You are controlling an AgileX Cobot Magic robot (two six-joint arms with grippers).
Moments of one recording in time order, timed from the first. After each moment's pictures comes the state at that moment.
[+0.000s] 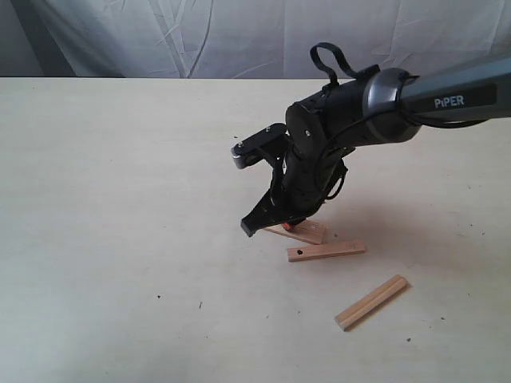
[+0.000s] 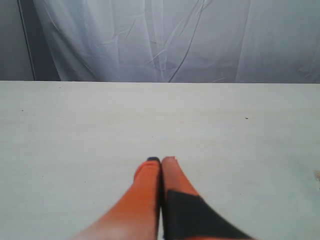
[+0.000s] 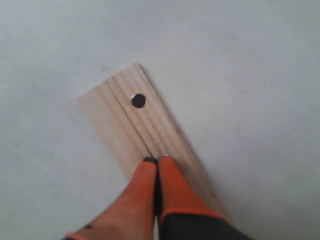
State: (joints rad) left arm 0.00 0.01 0.00 0.00 0.24 -0.07; right arm 0.65 2.06 -1.27 -0.01 0.64 -0.03
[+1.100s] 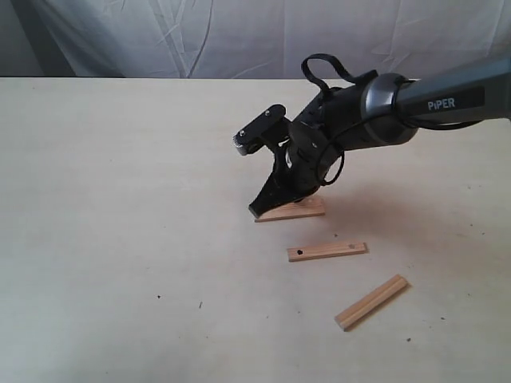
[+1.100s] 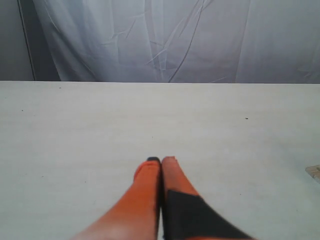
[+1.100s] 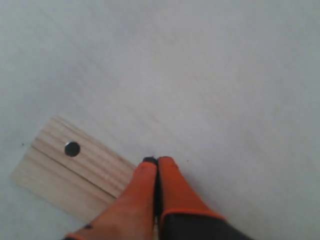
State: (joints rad) left arm 0.00 0.01 0.00 0.00 0.24 -0.07; right arm 0.63 2.09 -1.28 -0.32 0.45 0.12
